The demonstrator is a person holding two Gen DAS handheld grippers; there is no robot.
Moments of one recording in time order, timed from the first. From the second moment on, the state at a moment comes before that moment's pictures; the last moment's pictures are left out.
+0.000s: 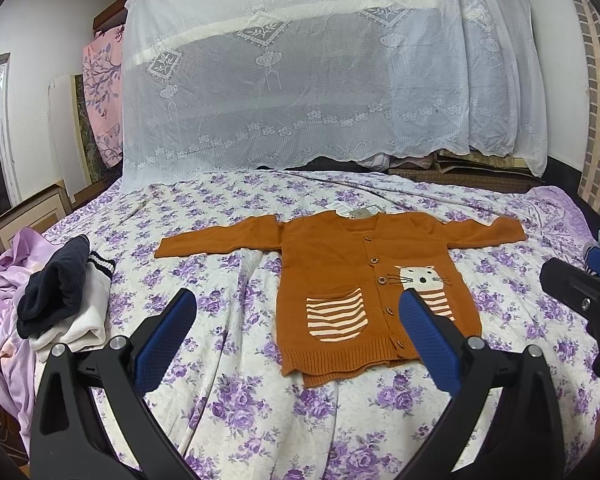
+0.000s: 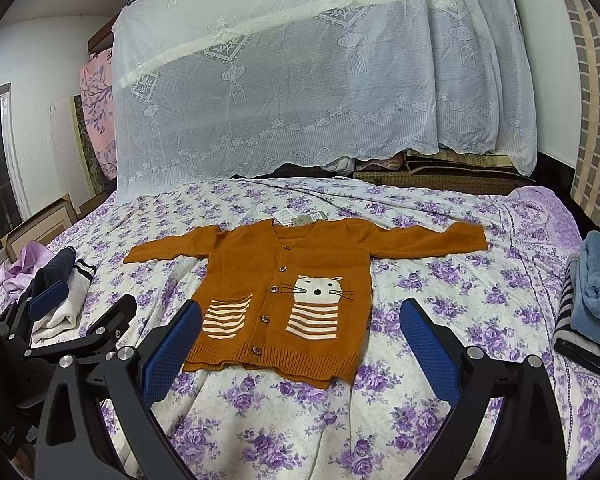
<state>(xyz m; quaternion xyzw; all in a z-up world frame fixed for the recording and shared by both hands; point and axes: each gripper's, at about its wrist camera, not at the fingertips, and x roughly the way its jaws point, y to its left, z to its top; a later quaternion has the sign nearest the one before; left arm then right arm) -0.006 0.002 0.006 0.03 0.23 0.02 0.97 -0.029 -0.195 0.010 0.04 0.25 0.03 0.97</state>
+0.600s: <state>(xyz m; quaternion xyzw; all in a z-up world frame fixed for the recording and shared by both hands) -0.007 0.002 0.005 0.03 0.23 0.02 0.97 -0.030 -0.195 0.010 0.04 0.25 0.03 0.97</state>
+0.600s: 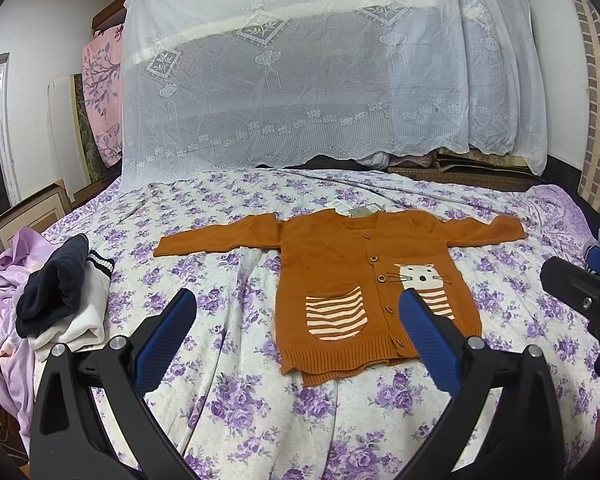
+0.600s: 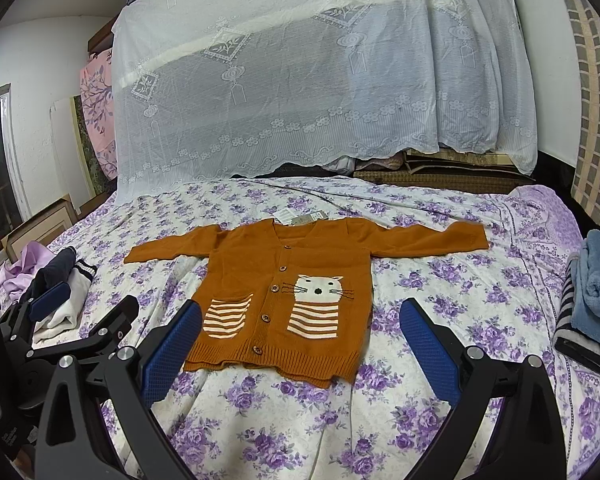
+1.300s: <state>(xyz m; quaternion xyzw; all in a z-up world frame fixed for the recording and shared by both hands) -0.007 0.001 0.005 0.03 0.23 0.02 0.97 -0.030 -0.196 0.009 0.04 0.25 0.03 0.97</state>
